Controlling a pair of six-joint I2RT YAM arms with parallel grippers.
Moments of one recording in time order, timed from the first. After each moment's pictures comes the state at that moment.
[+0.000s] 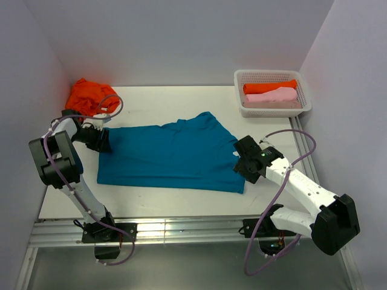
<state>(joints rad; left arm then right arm) 0.37 1.89 1.30 -0.80 0.59 0.78 0.51 1.10 0.77 -0.92 0.29 1.14</state>
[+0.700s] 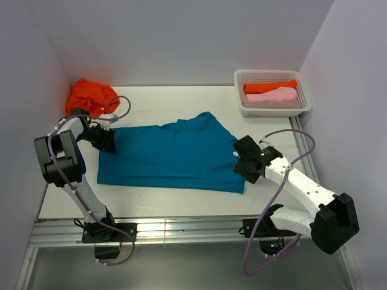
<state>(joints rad) 0.29 1.89 1.28 -0.76 0.57 0.78 0.51 1.11 0.77 -0.92 0.29 1.14</state>
